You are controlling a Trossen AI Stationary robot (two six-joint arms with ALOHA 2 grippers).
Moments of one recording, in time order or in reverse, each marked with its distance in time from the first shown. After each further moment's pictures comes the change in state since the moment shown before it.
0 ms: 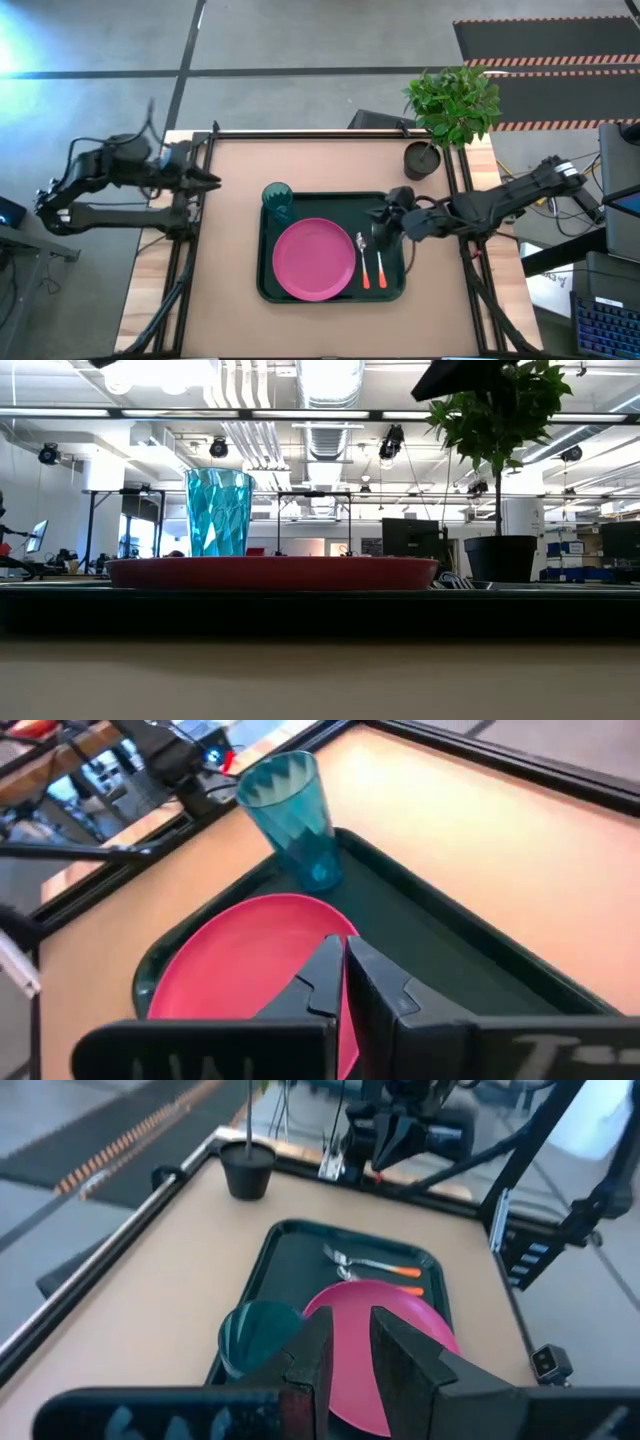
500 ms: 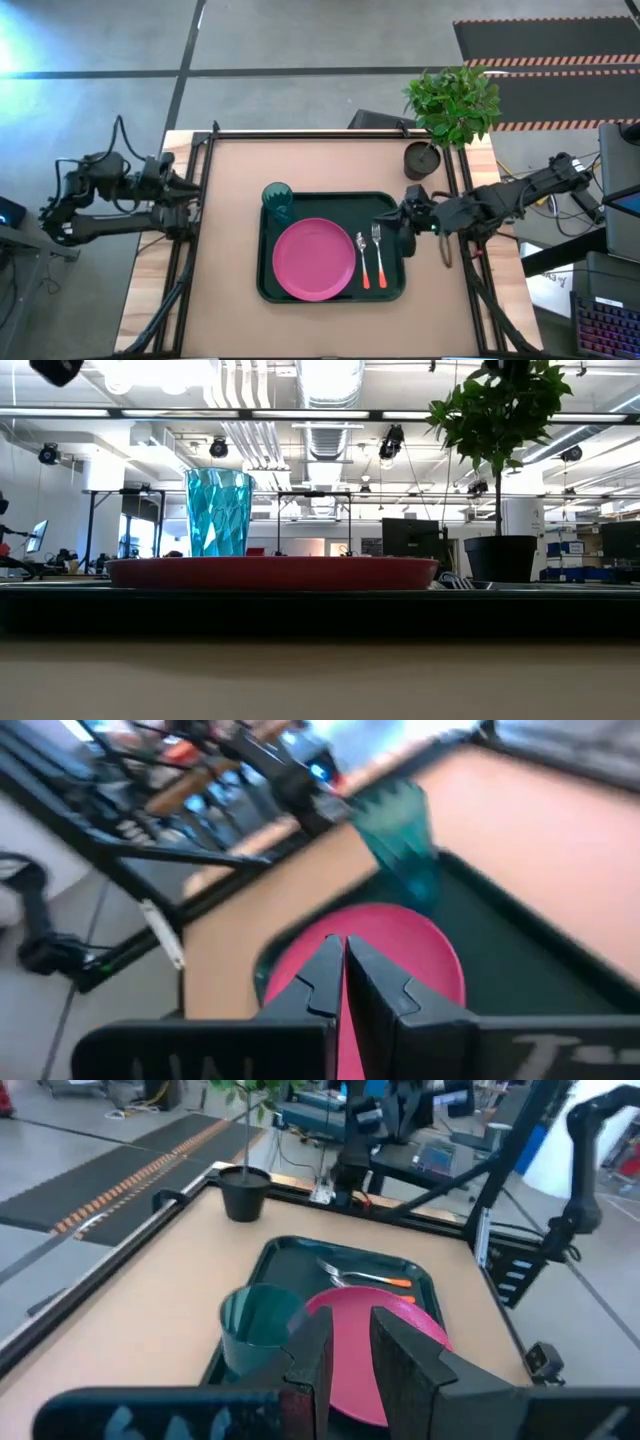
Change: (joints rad) left arm 0.000 -0.293 -0.203 0.013 0.006 -0.002; right arm 0.051 -0.161 0.000 0.060 -0.142 -0.069
